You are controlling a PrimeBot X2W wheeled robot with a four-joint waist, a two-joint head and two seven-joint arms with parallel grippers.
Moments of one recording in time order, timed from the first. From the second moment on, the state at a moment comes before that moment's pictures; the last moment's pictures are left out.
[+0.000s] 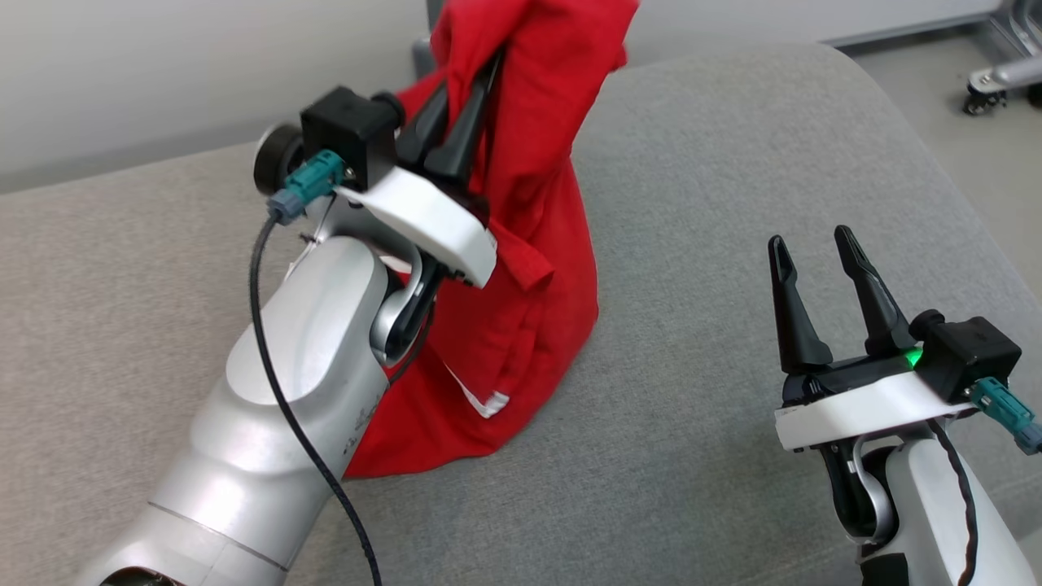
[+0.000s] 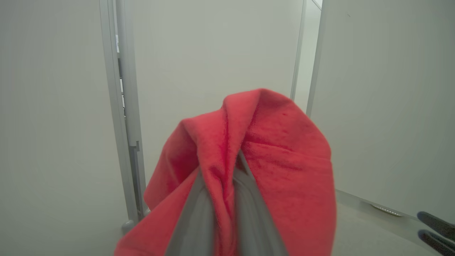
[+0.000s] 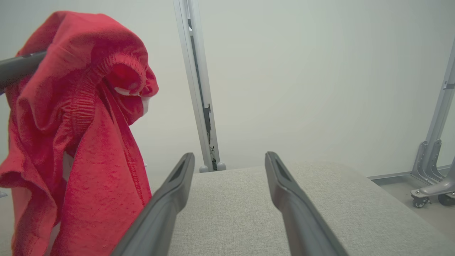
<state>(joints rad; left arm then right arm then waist) -0.87 0.06 -0.56 0.55 -0.52 -0.04 -0.25 -0.32 -0.06 0.12 0.23 0.26 0.13 -0.26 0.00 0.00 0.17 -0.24</state>
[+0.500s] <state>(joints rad) -0.84 0.05 -0.74 0.73 -0.58 -0.04 -0.26 -0.35 -0.05 0.16 0.25 0.27 0.13 -0.26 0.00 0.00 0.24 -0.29</state>
